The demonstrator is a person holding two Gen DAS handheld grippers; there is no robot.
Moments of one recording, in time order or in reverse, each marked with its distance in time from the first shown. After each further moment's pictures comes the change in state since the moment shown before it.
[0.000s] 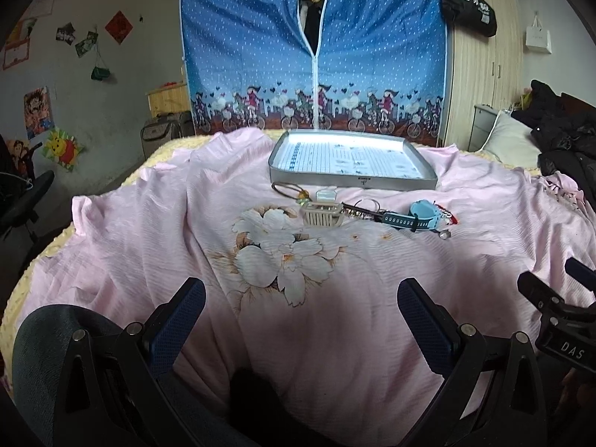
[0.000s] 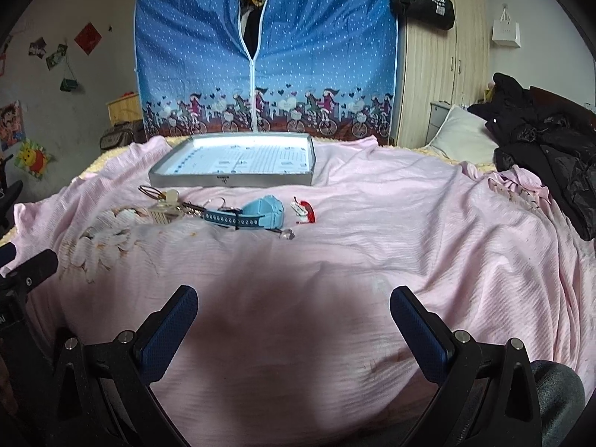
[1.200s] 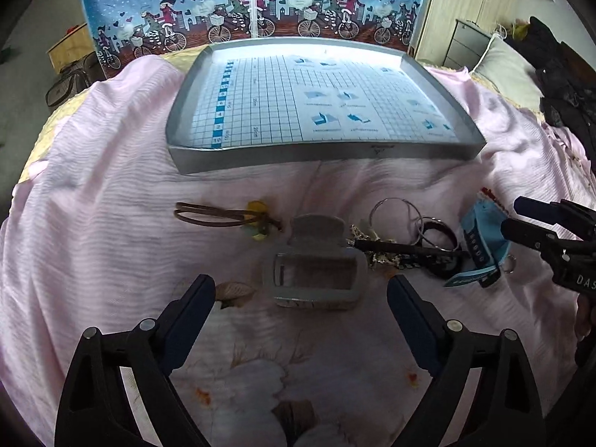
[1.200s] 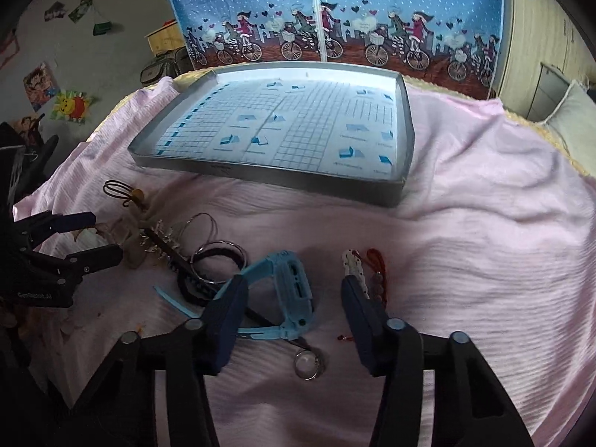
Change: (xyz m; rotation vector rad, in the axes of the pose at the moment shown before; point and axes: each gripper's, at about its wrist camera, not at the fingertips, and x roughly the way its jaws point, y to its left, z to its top) left arm 0.241 0.011 0.096 0.152 0.422 -0.208; right arm 0.221 -0.016 0.114 -0.118 0.347 0.318
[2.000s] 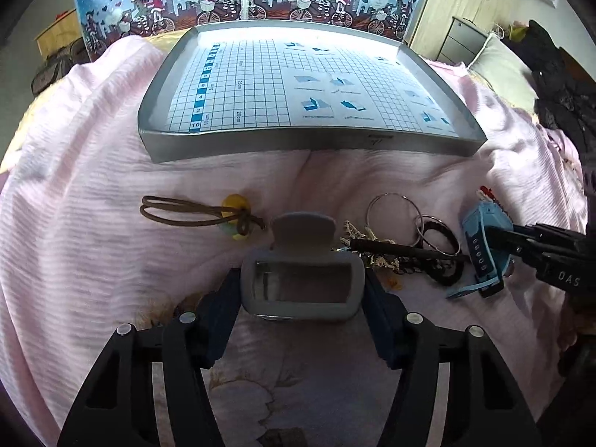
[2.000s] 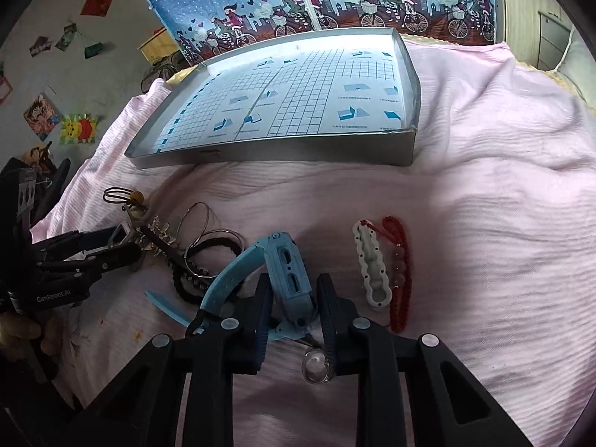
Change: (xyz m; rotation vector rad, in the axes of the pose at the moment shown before) left arm 0.022 0.001 0.004 -0.027 0.033 -0.073; right arm 0.022 -0.020 -0.009 0.120 0.052 0.131
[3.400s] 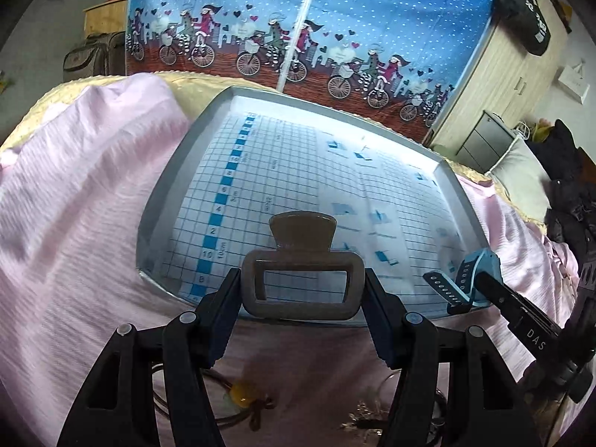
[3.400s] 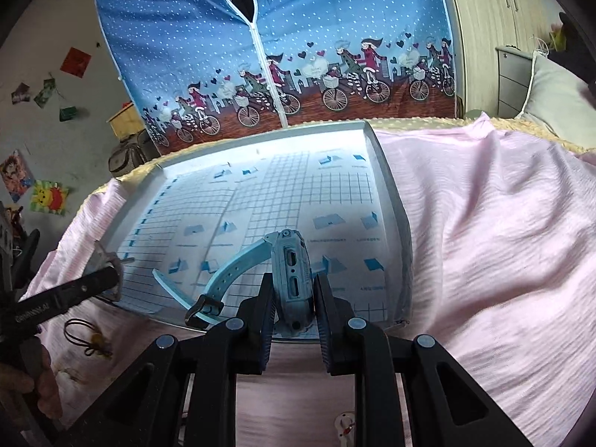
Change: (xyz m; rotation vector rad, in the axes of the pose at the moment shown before) left arm 0.017 0.047 0.082 -0.233 -0.250 -0.043; right arm 0.019 -0.009 0.072 0.068 -0.316 -0.139
